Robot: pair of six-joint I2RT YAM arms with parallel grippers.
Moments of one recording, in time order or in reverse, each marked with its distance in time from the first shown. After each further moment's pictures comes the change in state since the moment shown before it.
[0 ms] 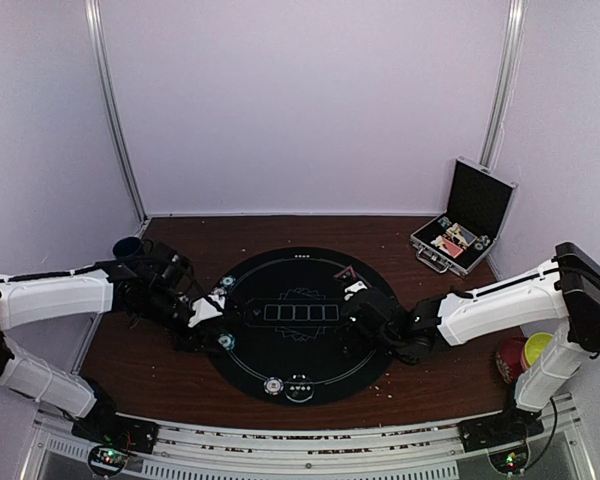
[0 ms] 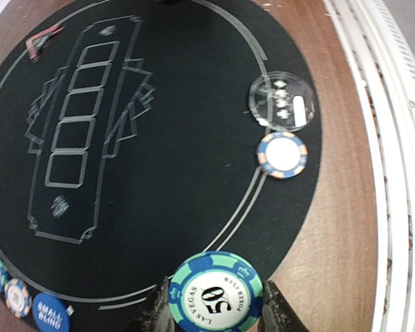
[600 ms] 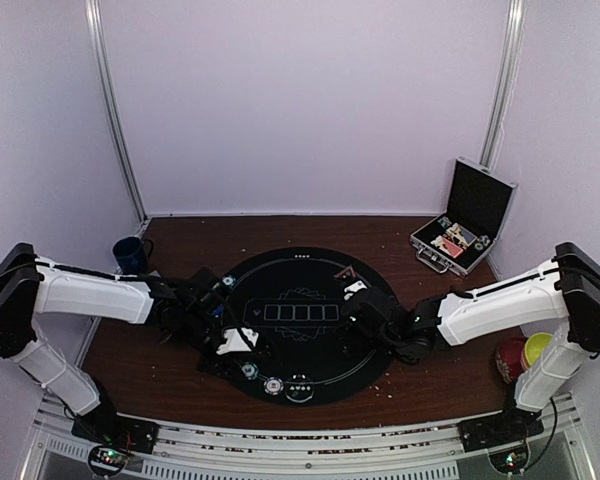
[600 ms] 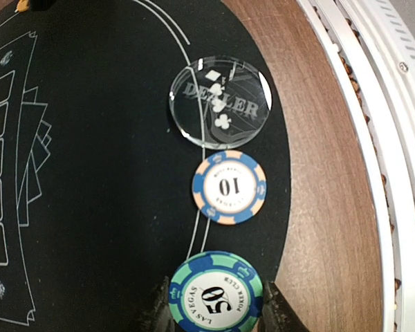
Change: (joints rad) left arm -0.219 0.225 0.016 0.110 -0.033 0.043; right arm 0.000 0.000 0.000 0.009 0.000 -0.004
